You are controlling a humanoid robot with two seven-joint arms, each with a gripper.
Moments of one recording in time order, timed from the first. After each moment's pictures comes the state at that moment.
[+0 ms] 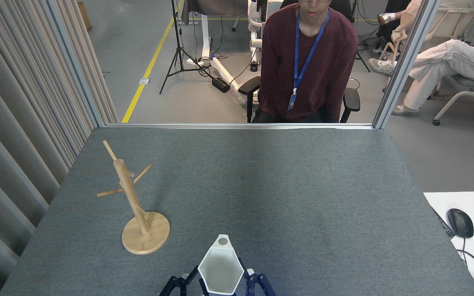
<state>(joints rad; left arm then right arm) 0.28 -0.01 -0.27 -1.69 -1.78 -0.31 0.26 0.24 0.17 0.53 -1.60 1.78 0.01 -0.43</state>
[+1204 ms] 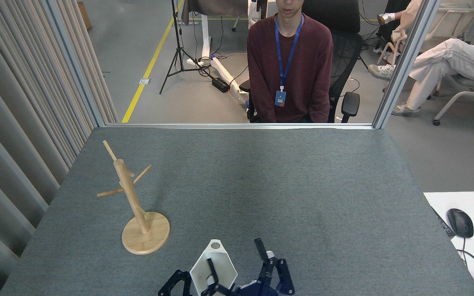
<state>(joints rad) 0.27 -0.01 -0.27 -1.72 -1.78 -0.31 0.28 0.22 0.18 0.48 -1.73 1.69 0.05 -0.52</state>
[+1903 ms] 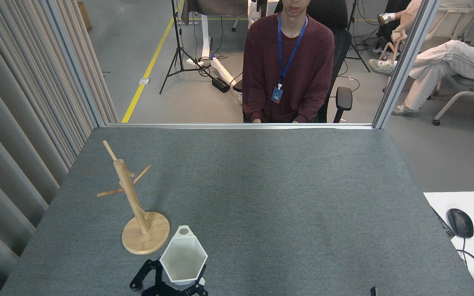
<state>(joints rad) 0.26 -0.01 -0.14 -1.73 -1.78 -0.27 0.31 0.42 0.00 -0.13 -1.62 1.34 -0.02 -0.43</state>
